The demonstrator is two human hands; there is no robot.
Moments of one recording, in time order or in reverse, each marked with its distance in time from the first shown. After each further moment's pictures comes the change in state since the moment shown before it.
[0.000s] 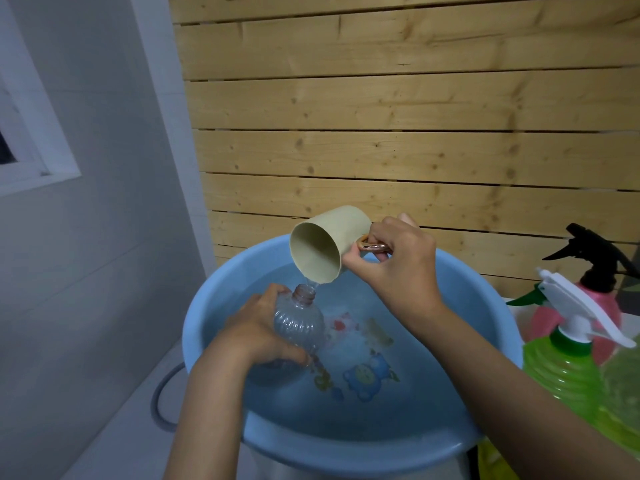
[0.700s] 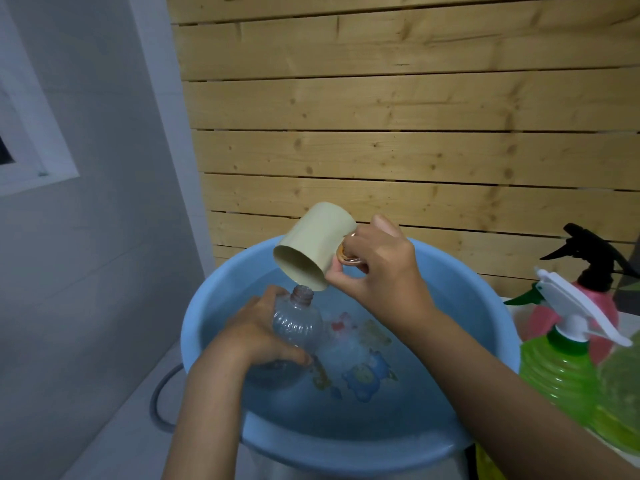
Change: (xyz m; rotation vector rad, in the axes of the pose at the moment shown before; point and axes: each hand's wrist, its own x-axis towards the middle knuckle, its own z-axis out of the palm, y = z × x) left_hand -0.003 0.004 -0.001 -0.025 -0.029 -0.030; right_hand -0.003 -0.005 0.006 0.024 -0.049 -0.286
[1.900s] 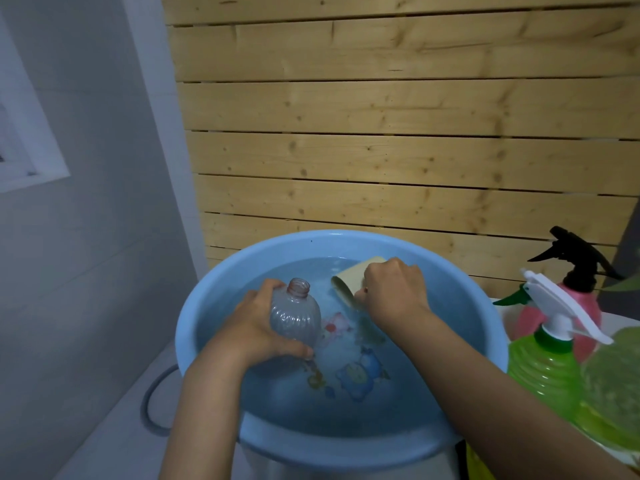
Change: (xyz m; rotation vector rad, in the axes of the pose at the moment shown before) left_hand -0.003 0.002 0.002 -0.019 0.094 0.103; right_hand -0.012 0.010 -0.007 -0.601 -0.837 0.518
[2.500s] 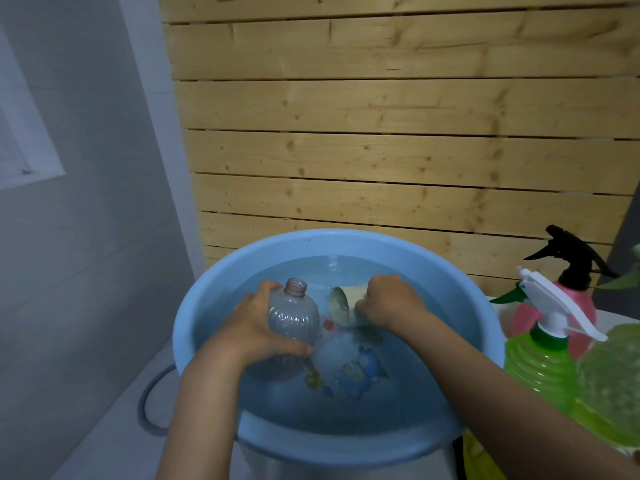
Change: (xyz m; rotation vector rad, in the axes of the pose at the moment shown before) left_hand 0.000 0.001 0.002 0.007 -0.006 -0.013; right_hand 0.001 0.003 0.009 0.274 -0.365 0.229
